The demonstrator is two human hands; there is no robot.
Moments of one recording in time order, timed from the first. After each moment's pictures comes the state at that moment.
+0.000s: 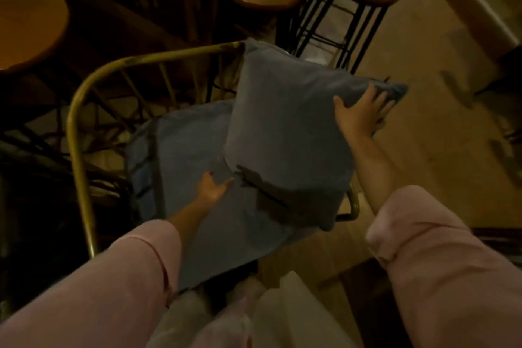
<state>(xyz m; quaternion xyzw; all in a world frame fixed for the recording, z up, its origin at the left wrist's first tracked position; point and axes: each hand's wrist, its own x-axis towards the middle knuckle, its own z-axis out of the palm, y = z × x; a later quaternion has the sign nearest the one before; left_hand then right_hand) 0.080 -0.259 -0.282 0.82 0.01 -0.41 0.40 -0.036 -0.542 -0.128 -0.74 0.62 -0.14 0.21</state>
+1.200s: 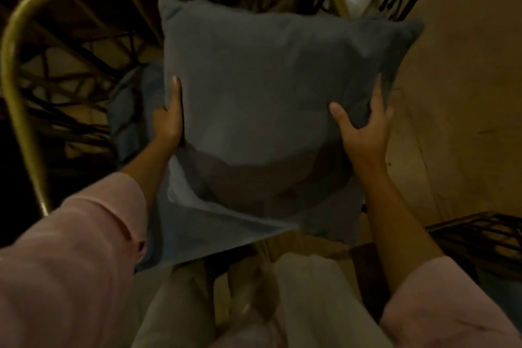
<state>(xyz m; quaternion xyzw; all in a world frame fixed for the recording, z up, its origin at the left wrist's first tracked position) 0.173 -0.311 -0.315 0.81 0.15 -0.28 0.50 -0.074 -0.533 -0.255 -0.75 0.48 -0.21 0.40</state>
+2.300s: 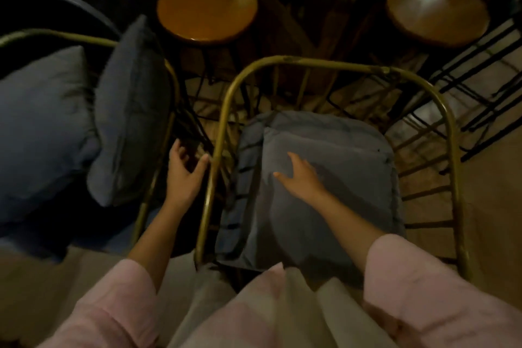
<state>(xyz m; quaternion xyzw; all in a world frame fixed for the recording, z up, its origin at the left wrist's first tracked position) 0.149 -0.007 -0.204 0.83 0.12 -0.08 0.55 0.091 -0.261 -0.216 -0.87 0.21 0.23 0.38</state>
